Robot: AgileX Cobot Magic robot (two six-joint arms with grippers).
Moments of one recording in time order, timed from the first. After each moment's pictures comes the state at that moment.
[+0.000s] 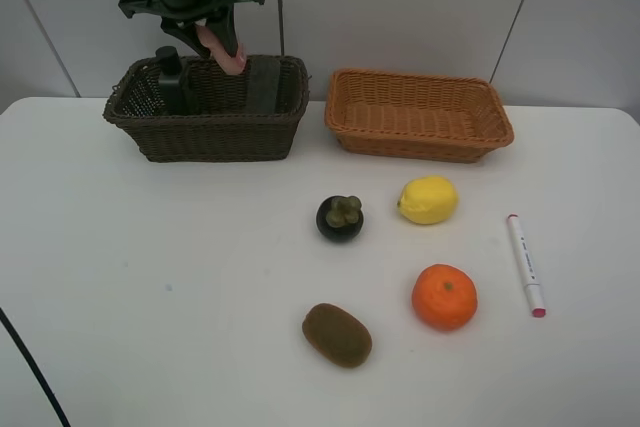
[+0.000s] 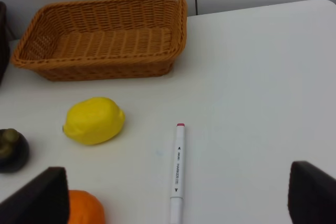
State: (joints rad) left arm -0.32 2.11 -1.92 -0.06 0.97 -0.21; right arm -0.07 0.00 -0.52 0.06 1.06 0.02
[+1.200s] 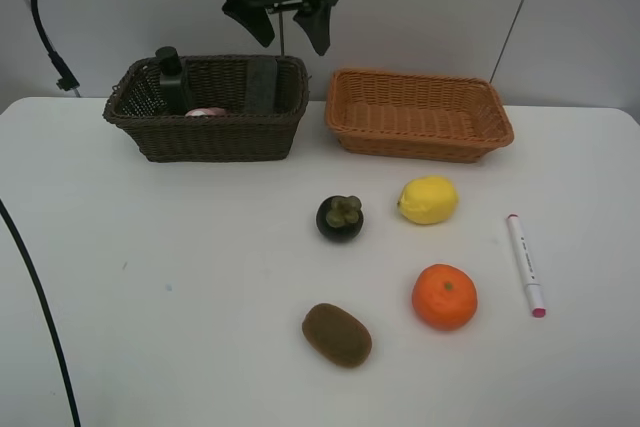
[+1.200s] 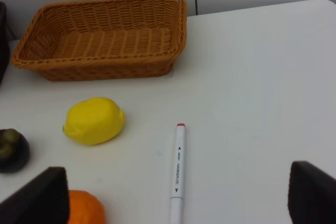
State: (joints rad) left arm -0.52 2.26 -2.26 -0.15 1.20 0.07; right arm -0.07 0.00 -0.52 0.06 1.06 0.02
